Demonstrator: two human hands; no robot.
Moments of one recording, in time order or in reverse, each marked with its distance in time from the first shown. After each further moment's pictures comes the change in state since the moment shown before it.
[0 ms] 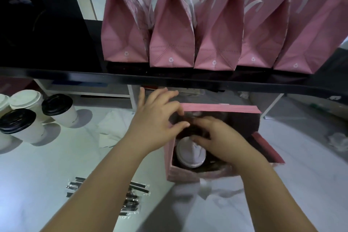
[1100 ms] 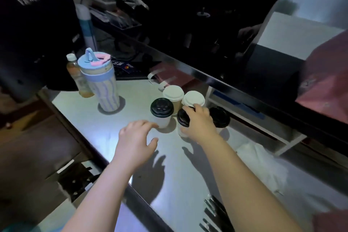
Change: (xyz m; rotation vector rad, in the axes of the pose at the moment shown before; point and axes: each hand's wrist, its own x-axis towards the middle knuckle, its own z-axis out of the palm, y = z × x) left_hand -0.279 -0.322 -0.173 0.183 0.178 -0.913; right_hand 0.264 -0.375 0.268 -0.265 -0.159 -0.333
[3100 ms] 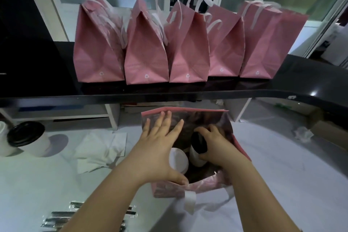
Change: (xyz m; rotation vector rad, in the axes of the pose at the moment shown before) left_hand -0.145 0.439 0.144 0.099 -0.511 1.087; right_hand -0.440 0.358 -0.098 0.174 0.081 0.736
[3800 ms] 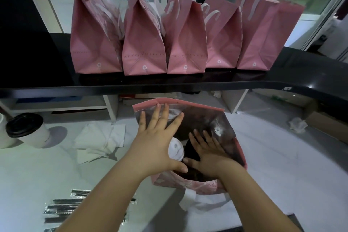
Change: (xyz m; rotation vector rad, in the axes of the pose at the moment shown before) left_hand -0.012 0.012 0.003 0.061 0.031 -0.037; right_hand -0.026 0.009 0.051 -0.195 -0.267 -0.044
